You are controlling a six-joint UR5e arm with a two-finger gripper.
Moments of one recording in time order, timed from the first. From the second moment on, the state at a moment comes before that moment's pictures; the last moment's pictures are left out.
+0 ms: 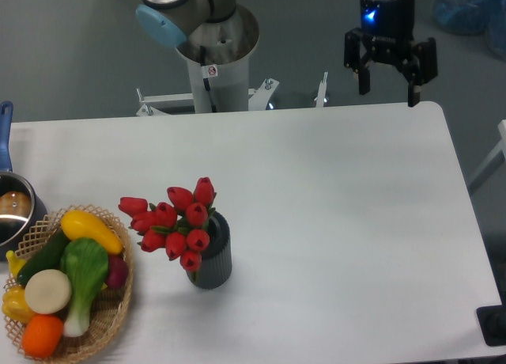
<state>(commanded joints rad) 2.91 -1.47 -1.81 -0.98 1.29 1.66</state>
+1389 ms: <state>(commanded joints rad) 2.90 -1.47 -1.93 -0.85 0.69 1.14</state>
